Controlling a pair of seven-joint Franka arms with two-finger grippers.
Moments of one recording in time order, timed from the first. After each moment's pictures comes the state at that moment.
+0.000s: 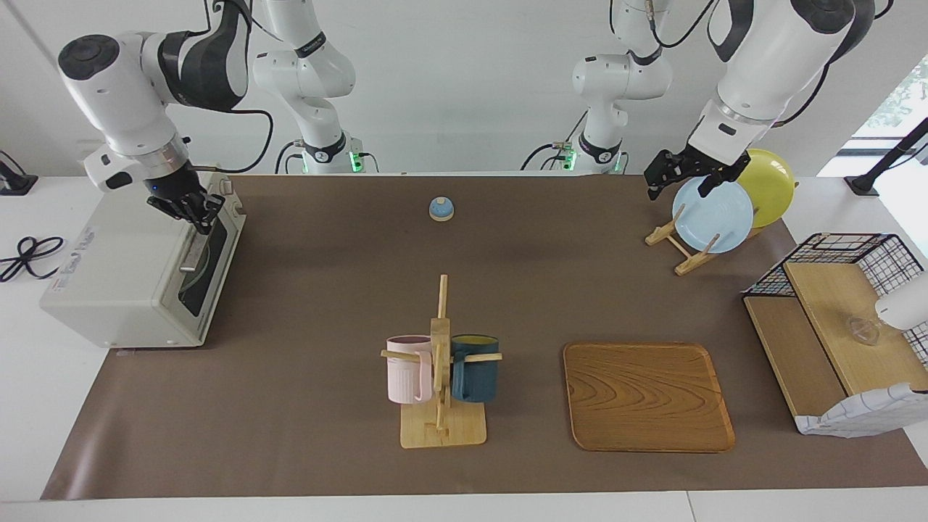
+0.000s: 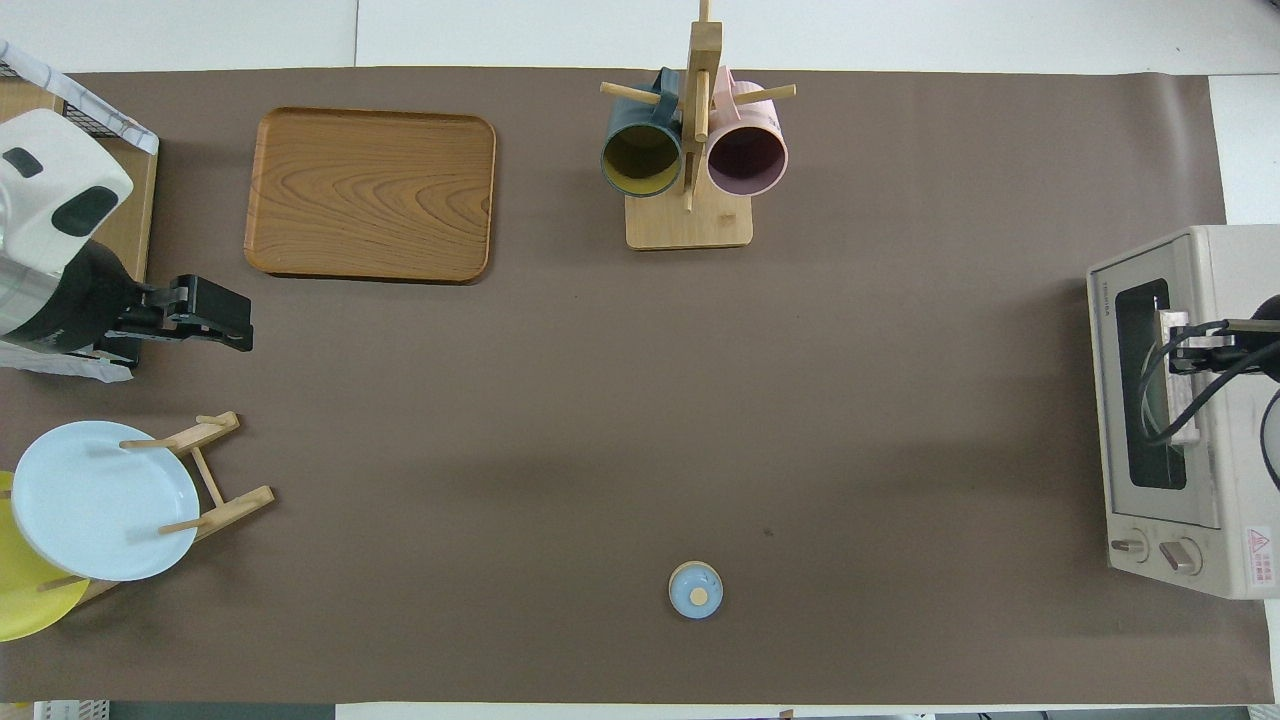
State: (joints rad) left arm -0.12 -0.02 -0.06 -1.61 -0.04 1.50 -0.18; right arm -0.07 -0.12 -0.09 -2.00 -0.08 1.86 -0.01
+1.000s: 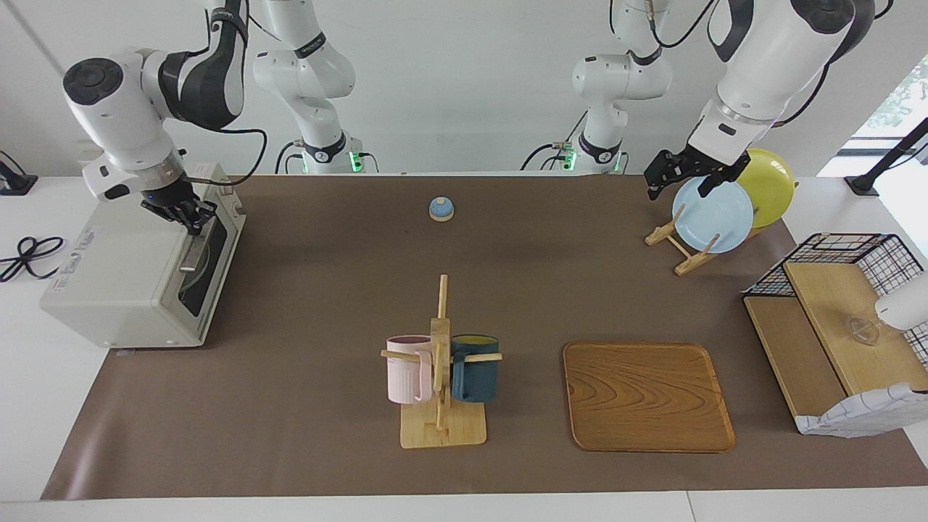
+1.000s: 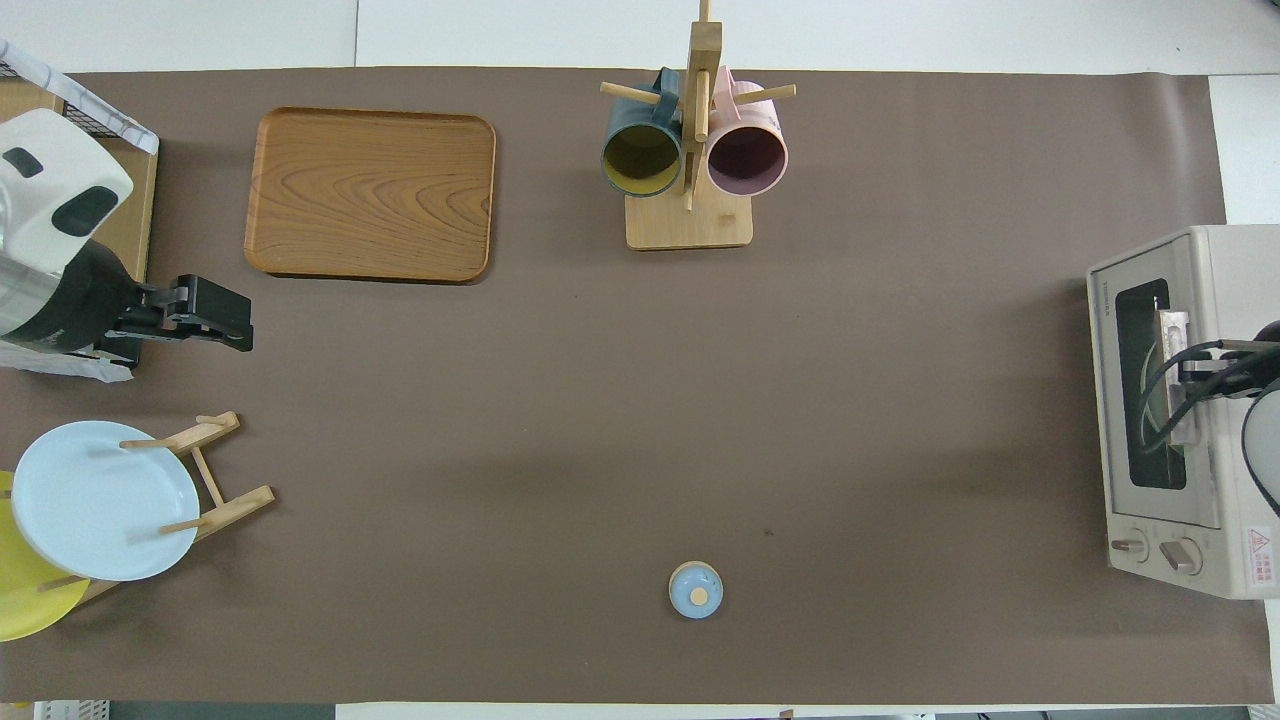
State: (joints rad) left arm -0.12 -0.02 -0.06 -1.61 -0.04 1.50 -0.18; right arm -0.12 -0.11 -0.09 -2.07 -0.14 1.91 -0.05
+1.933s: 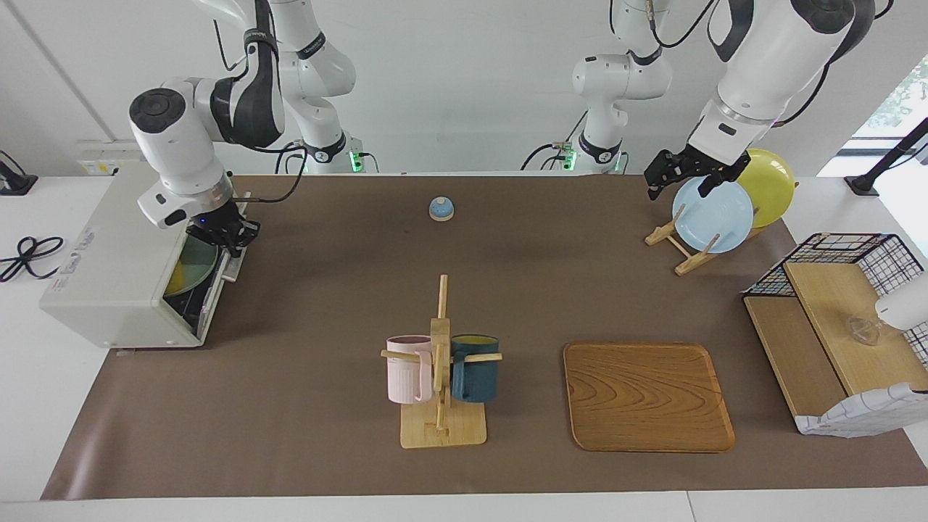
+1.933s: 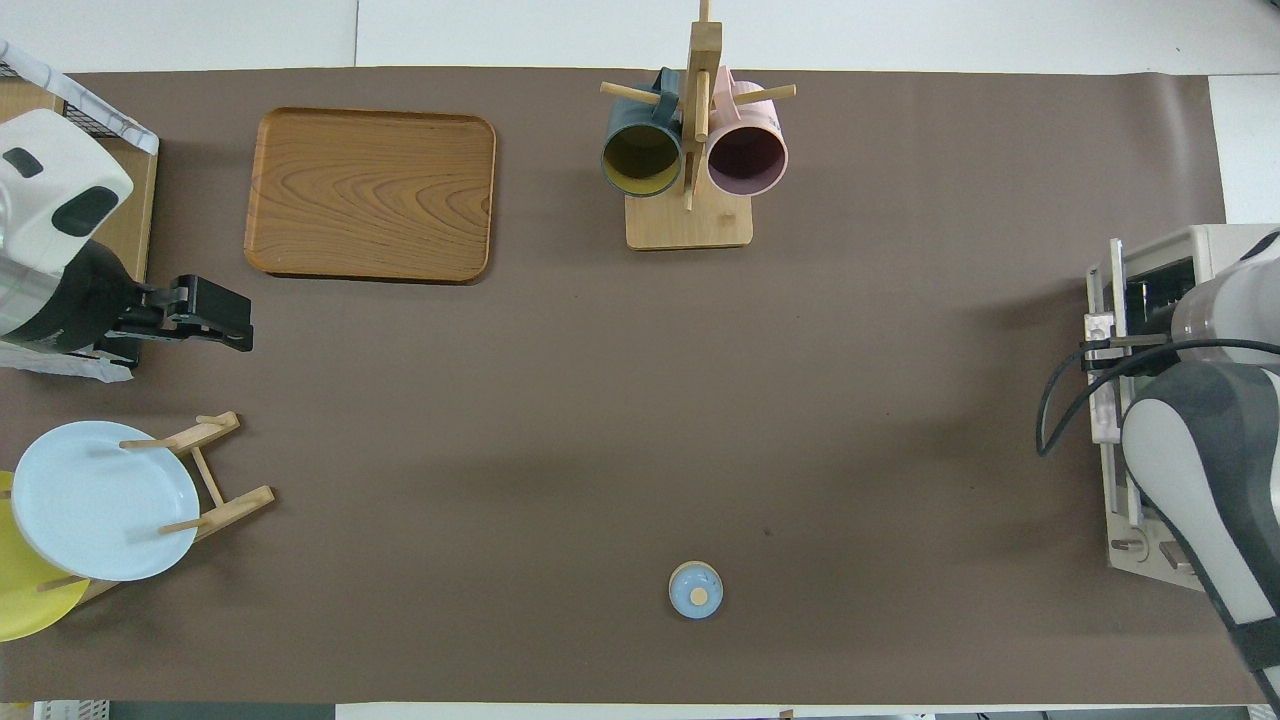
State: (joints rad) left arm -0.12 -0.02 -0.06 -1.61 -0.04 1.50 -0.18; right arm 0.01 -0.05 -0.07 -2.10 -0.10 2.02 0.00
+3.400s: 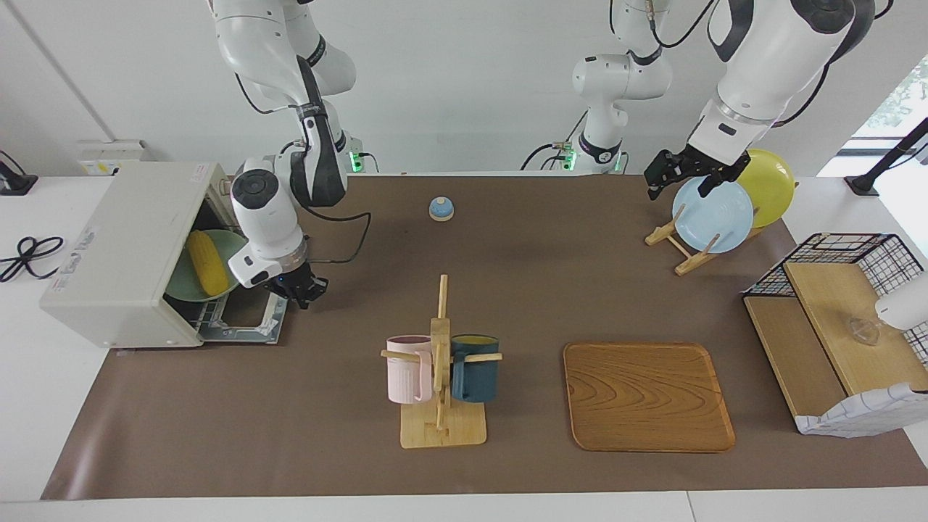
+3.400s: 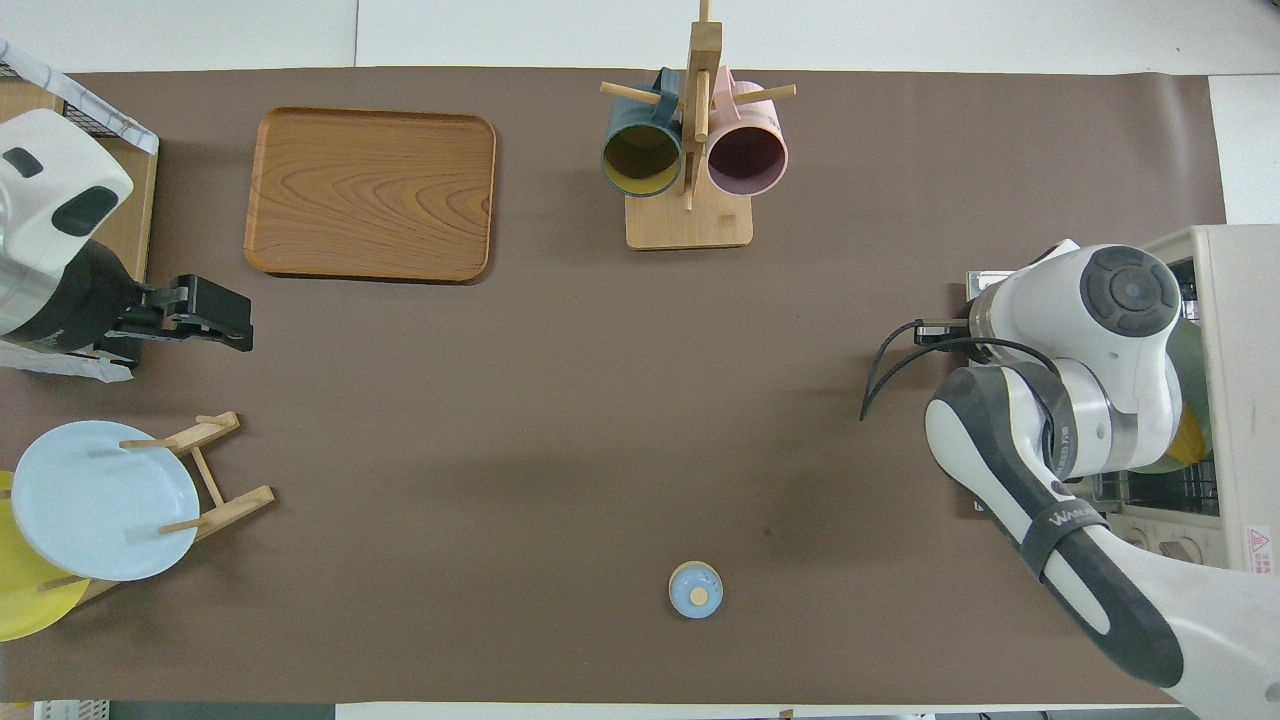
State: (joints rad) left arm -0.12 -0.02 -0.06 -1.61 -0.04 1.50 -0.18; right arm 0.15 0.18 -0.05 -2.10 -0.07 2.27 0.26
